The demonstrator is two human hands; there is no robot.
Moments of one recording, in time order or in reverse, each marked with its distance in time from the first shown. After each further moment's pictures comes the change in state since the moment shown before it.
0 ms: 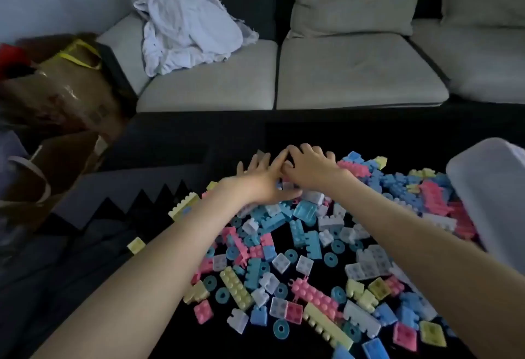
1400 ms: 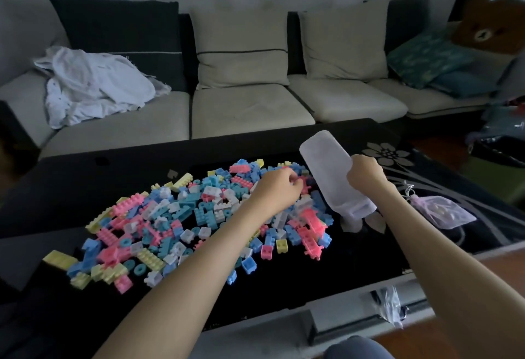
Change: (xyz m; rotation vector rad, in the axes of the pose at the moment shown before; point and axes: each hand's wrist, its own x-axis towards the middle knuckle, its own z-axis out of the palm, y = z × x) left_hand -0.123 0.226 0.024 -0.394 0.297 0.430; right_hand -0.245 0.206 -0.073 0.255 0.366 0.679
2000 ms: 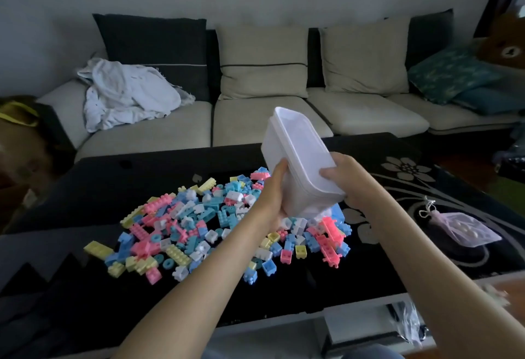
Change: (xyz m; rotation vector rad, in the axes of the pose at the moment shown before) left_hand -0.028 -0.013 -0.024 -1.271 0.022 -0.370; right_hand -0.053 -0.072 -0.002 0.747 -0.195 -0.211
